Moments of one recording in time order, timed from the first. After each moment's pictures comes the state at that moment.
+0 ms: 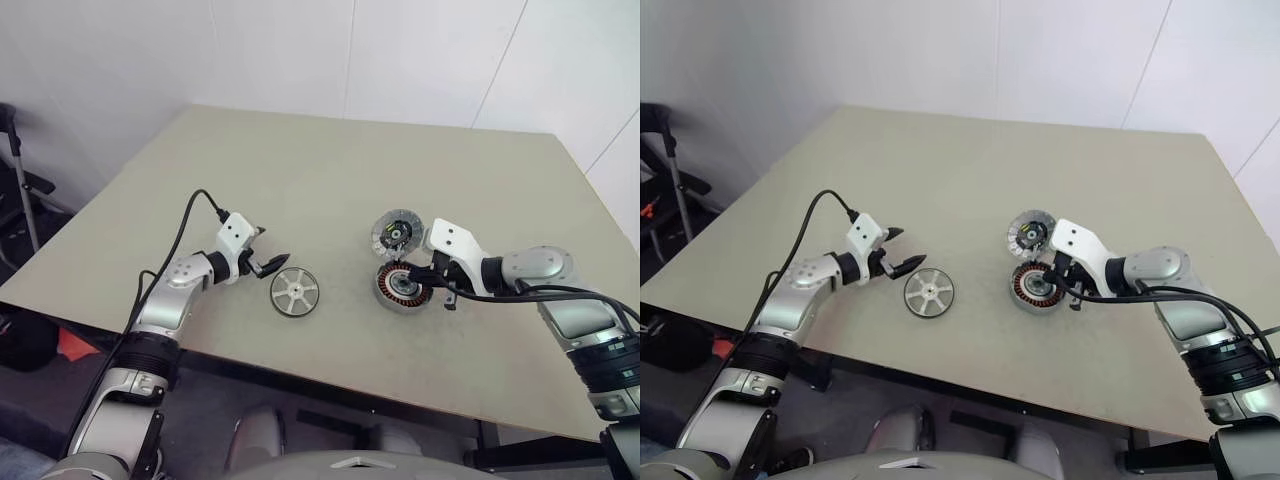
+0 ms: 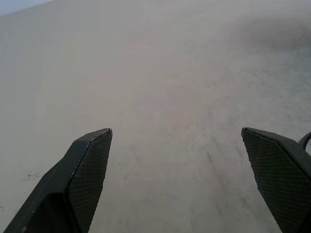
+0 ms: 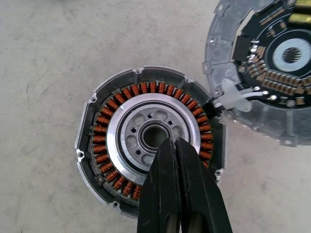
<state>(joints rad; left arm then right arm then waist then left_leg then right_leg) -0.41 0.39 -0.09 0.32 -0.13 0.14 -0.75 -0.34 -0.85 0.15 -0.05 0.13 0.43 1.09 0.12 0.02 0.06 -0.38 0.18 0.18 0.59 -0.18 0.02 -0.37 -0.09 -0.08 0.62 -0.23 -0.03</state>
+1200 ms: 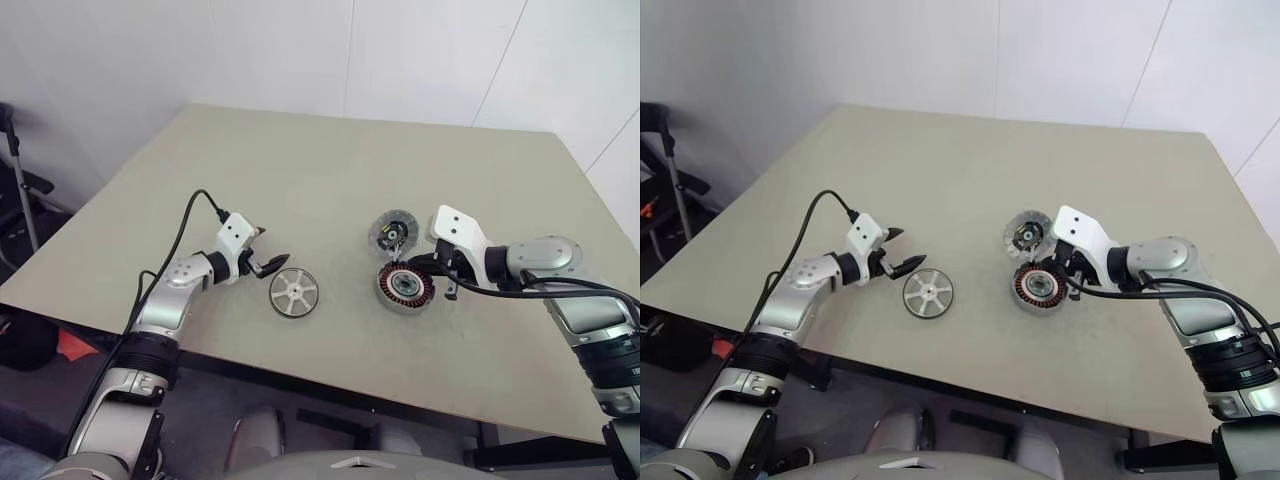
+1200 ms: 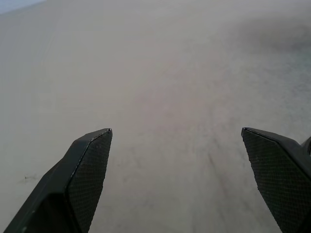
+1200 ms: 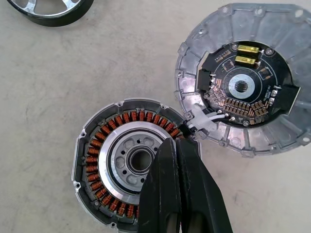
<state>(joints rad) -0.41 0.39 -0.09 0.32 -0.13 0.13 -0.76 -0.35 -0.86 0.13 -0.09 0.16 0.45 1.08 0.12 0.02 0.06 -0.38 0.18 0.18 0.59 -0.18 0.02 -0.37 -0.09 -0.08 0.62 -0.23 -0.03</state>
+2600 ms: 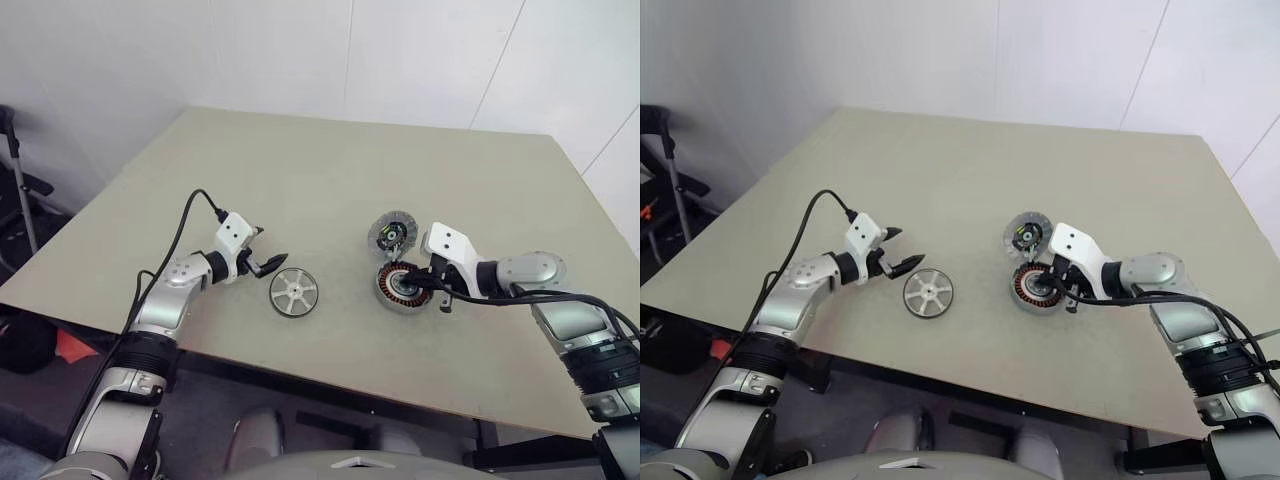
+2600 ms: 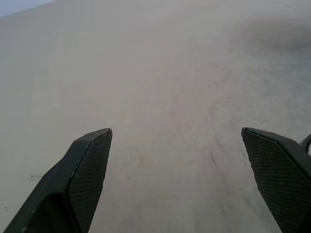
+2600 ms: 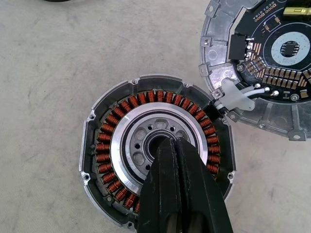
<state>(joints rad) -0.41 0.39 -0.09 0.33 -0.13 0.13 -0.75 -0.31 -0.81 0.17 0.03 0.13 0.37 1.08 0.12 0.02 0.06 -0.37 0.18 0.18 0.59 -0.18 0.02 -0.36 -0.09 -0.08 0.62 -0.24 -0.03</state>
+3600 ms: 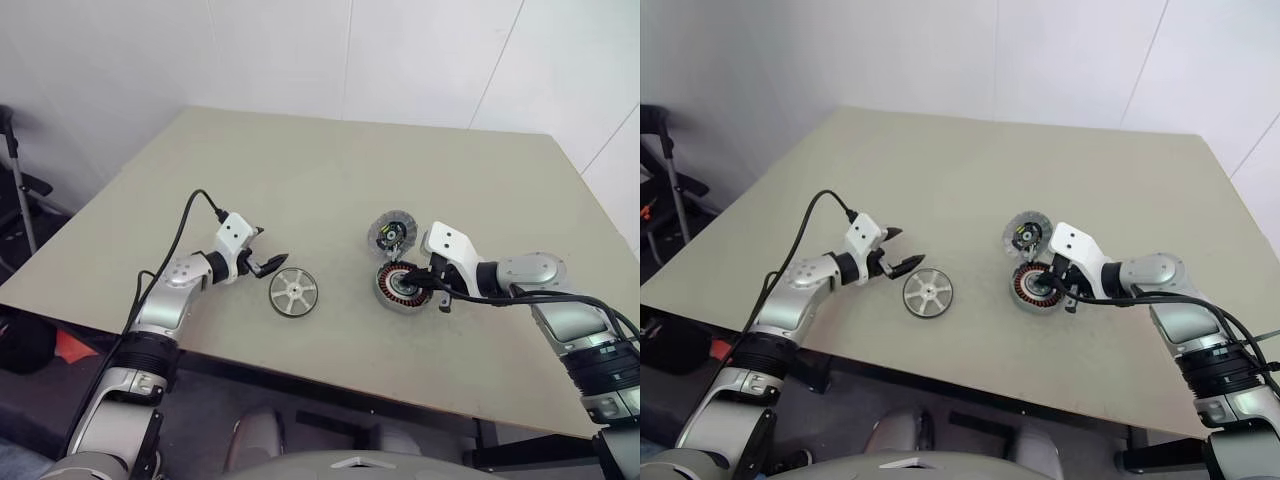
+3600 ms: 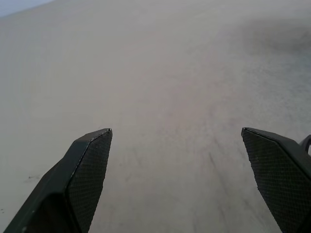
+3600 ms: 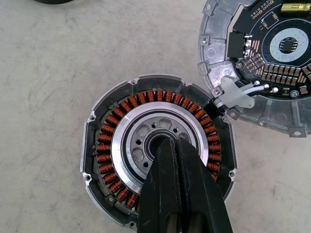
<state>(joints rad) -0.41 0.39 -0.09 0.33 -0.13 0.13 -0.75 -0.31 -0.81 0.16 0.01 0.13 0.39 1.07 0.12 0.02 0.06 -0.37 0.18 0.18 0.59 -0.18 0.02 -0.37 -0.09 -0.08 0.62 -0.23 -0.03</state>
